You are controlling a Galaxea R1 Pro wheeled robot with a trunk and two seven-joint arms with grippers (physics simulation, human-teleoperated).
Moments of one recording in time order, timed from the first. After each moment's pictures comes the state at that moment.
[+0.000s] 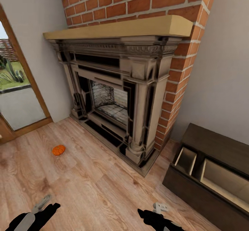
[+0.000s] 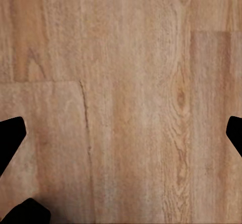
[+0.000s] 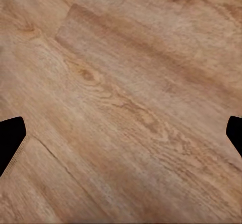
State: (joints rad) left arm -0.32 0.31 -0.01 -0.64 1.01 0.41 0.18; right arm -0.50 0.05 0.41 -0.14 -0.68 -0.08 0.27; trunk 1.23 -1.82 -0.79
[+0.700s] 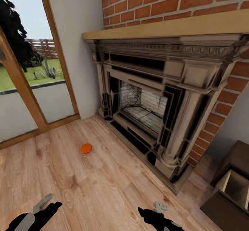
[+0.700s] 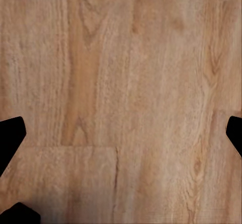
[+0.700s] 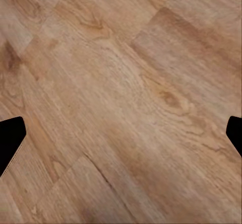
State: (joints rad) left arm -0.32 0.31 -0.02 -0.63 1.01 0.41 0.11; right arm -0.50 0.05 0.41 -0.14 -0.68 -0.11 0.27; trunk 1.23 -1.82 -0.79
